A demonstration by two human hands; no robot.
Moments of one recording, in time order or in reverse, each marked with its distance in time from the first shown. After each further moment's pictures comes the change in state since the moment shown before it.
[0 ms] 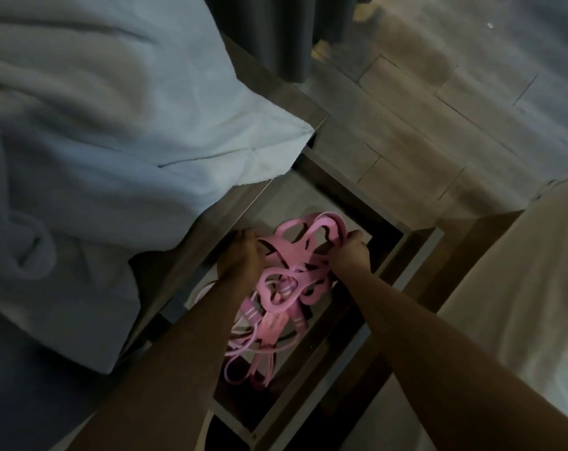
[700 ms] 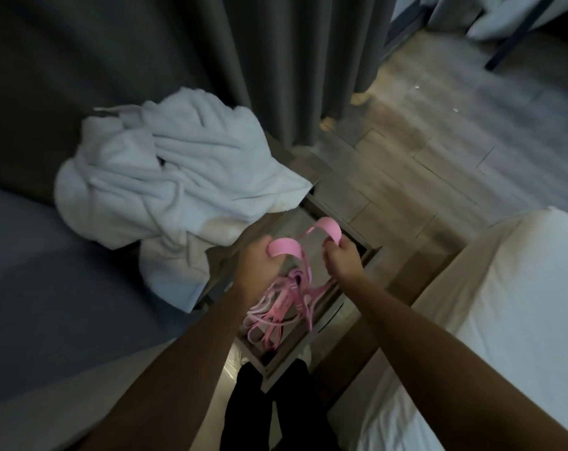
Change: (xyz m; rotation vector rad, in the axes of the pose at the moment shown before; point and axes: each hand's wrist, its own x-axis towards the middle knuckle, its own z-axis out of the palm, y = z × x) left_hand -0.196 0.064 -0.173 -0.508 0.187 0.103; right_hand -0.202 -0.068 -0.125 0.333 -0.205 -0.259
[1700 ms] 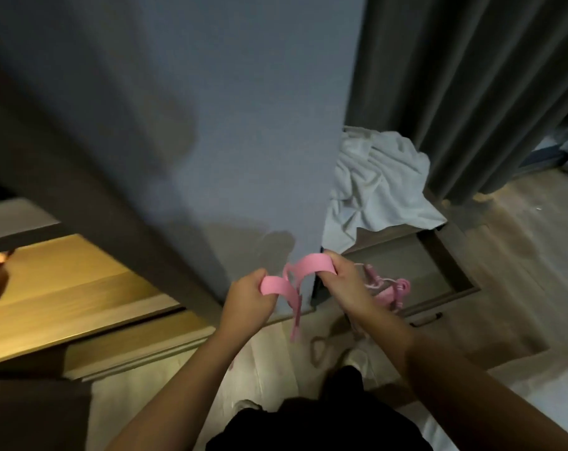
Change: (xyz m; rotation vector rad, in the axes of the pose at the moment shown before) left_hand -0.413 -0.162 -0.209 -0.073 0.505 -0.156; right_hand -0.387 0.015 0.189 -0.356 -0.523 -0.719
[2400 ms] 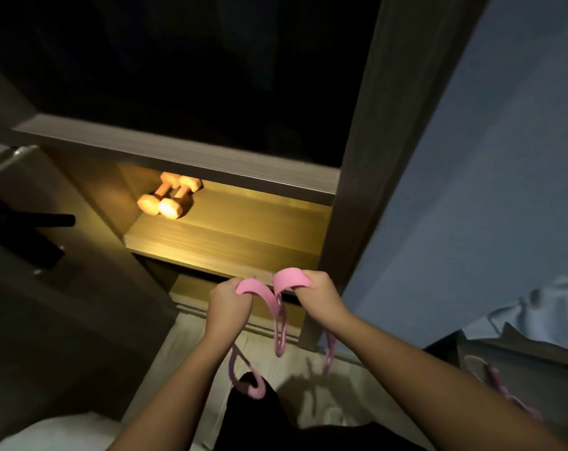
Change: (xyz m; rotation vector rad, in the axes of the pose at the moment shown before) left_hand -0.108 -0.213 -0.188 -0.357 0.594 -0.538; right_hand -0.037 -0.119 0.309 -0.130 -0.540 -0.150
